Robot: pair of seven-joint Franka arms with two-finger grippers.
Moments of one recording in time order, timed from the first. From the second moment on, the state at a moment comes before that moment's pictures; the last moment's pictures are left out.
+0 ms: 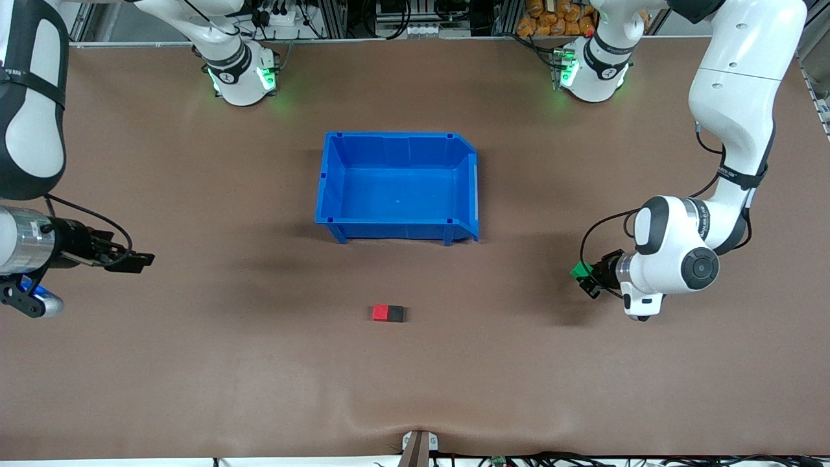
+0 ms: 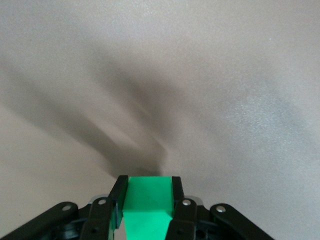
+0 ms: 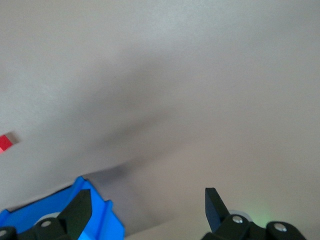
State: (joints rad) left arm 0.06 0.65 -0.21 -1.73 -0.03 2.18 -0.90; right arm 0.00 0.50 -0.03 -1.11 0.10 1.36 0.44
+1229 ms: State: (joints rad) left arm 0.03 0.65 -0.25 -1.71 -0.03 2.18 -1.13; right arm -0.12 0.33 -0.03 -1.14 0.10 1.28 0.09
